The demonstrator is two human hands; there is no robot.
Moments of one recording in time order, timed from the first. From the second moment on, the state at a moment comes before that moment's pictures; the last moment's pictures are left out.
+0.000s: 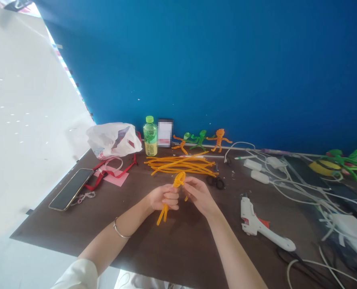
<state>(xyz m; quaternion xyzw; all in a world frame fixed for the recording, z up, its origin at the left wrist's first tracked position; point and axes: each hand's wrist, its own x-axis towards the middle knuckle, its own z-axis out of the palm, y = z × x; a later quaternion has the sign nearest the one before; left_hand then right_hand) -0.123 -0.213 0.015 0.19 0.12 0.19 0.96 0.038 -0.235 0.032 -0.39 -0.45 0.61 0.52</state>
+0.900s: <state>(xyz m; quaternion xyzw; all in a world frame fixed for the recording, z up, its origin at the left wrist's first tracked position) -0.105 -0.220 0.005 0.60 0.43 0.47 0.48 0.030 -0.237 0.034 -0.53 -0.50 0.42 0.53</state>
